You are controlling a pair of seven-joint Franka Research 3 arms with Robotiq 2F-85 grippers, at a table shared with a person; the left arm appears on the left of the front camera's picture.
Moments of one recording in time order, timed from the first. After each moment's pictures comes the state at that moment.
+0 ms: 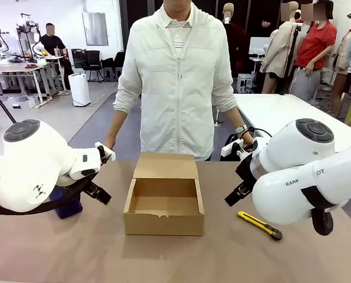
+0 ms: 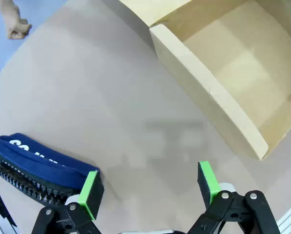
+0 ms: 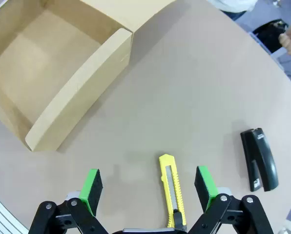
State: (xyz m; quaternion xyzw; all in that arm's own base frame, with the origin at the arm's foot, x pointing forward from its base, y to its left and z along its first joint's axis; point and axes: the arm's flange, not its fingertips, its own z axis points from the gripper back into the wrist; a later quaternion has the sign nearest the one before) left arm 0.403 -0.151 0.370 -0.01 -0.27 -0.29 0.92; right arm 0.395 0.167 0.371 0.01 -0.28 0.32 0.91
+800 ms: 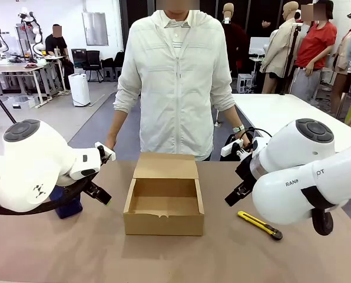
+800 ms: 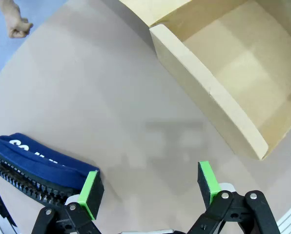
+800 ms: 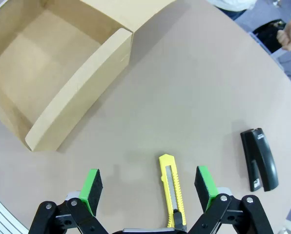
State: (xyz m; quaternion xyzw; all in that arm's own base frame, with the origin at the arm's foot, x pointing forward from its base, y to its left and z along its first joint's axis) left arm 0.403 -0.151 0.370 -0.01 -0.27 -0.29 0.92; right arm 0.395 0.167 0.371 0.01 -0.28 0.32 0.91
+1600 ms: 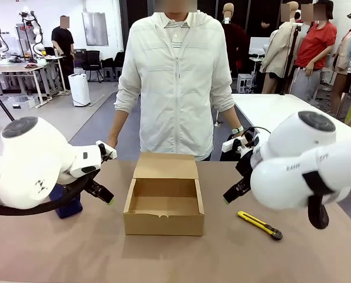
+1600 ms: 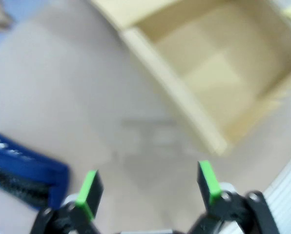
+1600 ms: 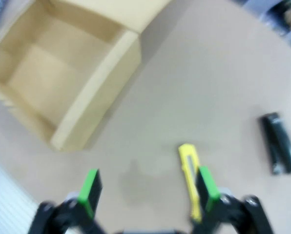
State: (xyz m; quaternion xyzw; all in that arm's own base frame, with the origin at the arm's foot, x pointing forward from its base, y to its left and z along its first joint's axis) left arm 0.392 -0.163 0.391 -0.09 -0.23 -0.29 0.92; right arm 0.395 0.162 0.403 0.09 -0.23 0.26 0.93
